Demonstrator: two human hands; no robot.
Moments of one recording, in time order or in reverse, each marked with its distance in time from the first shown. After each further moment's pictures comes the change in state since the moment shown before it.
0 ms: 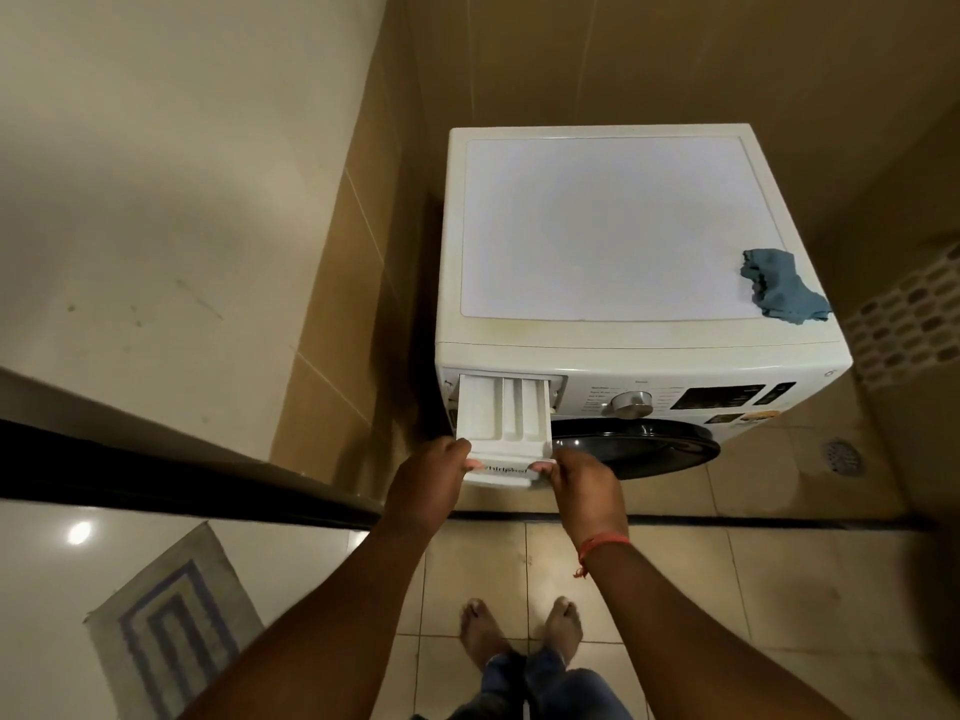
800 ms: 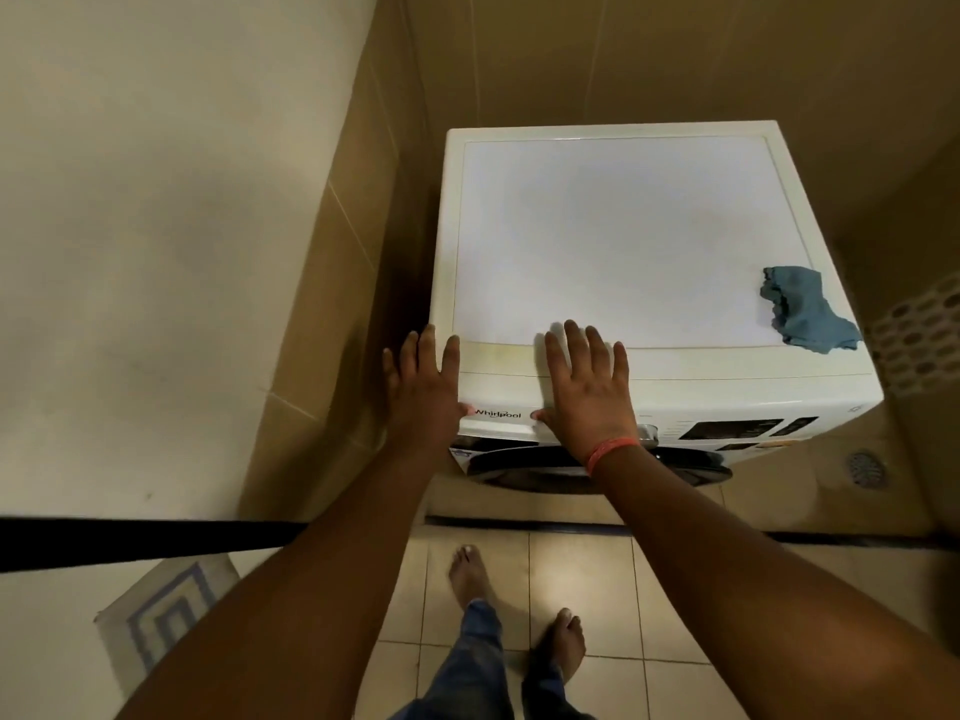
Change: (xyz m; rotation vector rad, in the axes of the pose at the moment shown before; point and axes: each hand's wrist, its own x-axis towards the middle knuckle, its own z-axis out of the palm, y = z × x) left_hand 0.121 0.009 -0.055 0.360 0.100 -0.186; right_hand 0.142 -0.022 -0.040 -0.685 0.008 -0.337
